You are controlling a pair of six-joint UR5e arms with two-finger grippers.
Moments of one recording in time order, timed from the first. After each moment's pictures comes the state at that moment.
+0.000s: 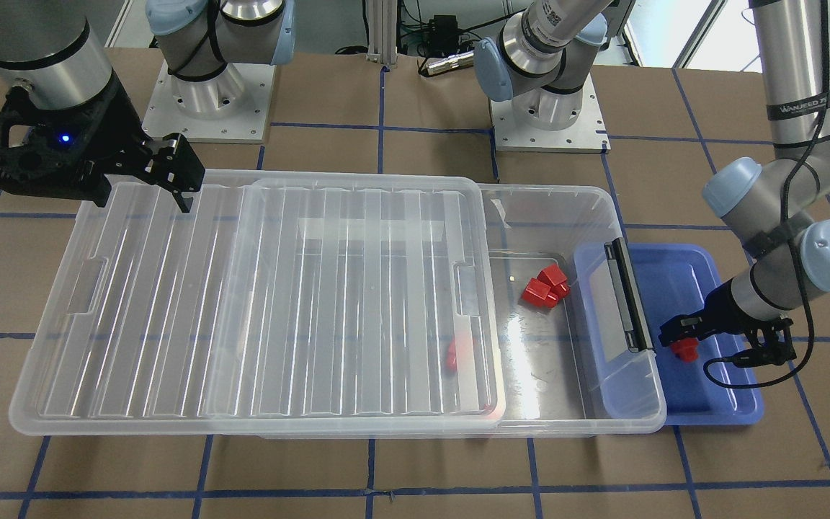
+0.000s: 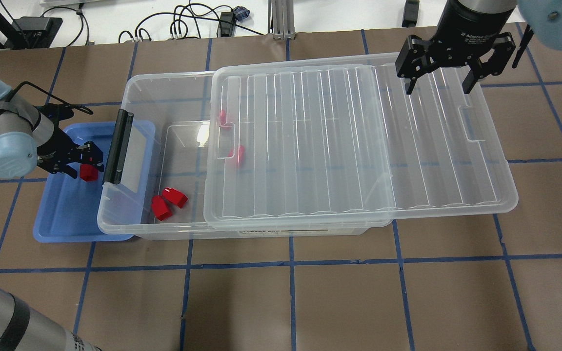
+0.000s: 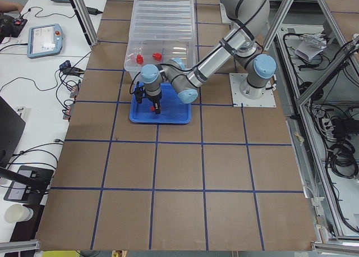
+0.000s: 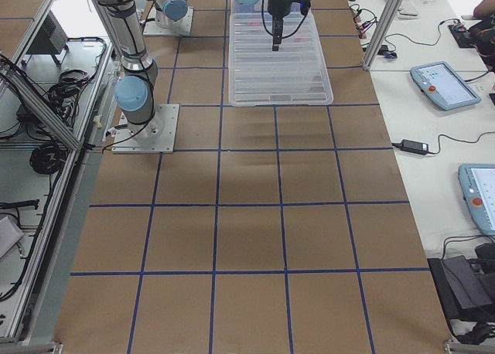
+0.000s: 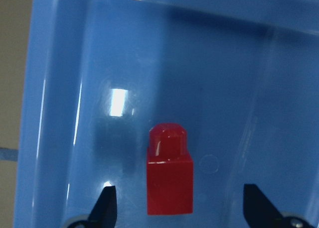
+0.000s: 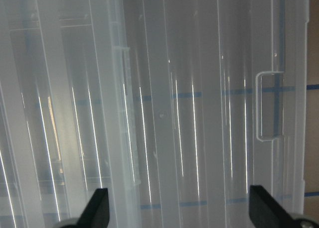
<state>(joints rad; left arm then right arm) -1.07 -2.02 -1.84 -0.92 1.53 0.32 1.56 -1.49 1.46 -1.53 -1.59 0.04</state>
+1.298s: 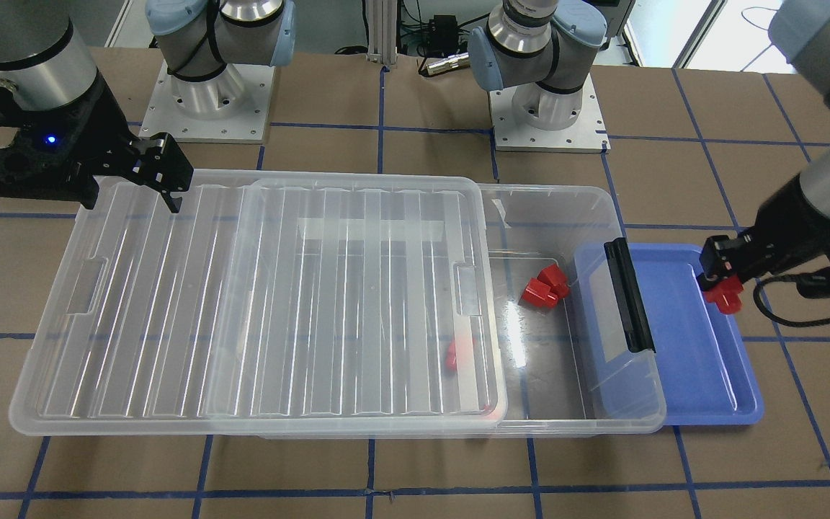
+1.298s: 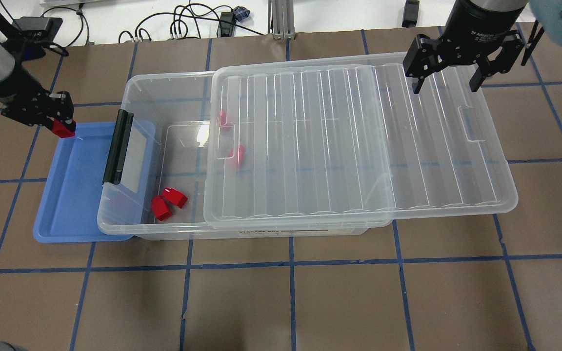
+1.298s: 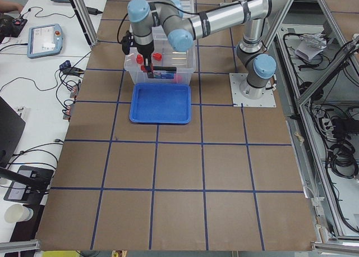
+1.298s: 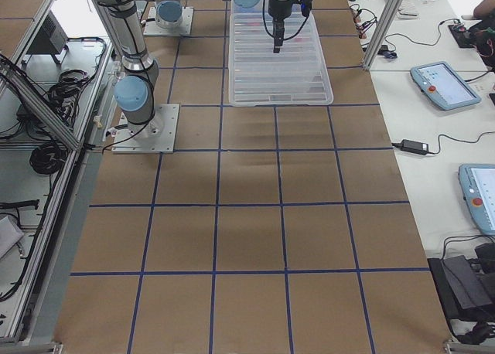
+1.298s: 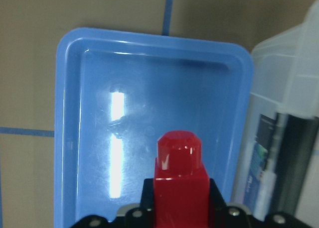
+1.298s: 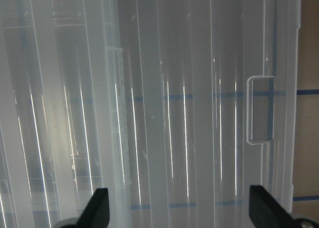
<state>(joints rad) -1.29 -1.76 -1.45 -1.52 1.54 0.19 1.54 -1.49 1.46 -1.53 -1.59 -0.01</state>
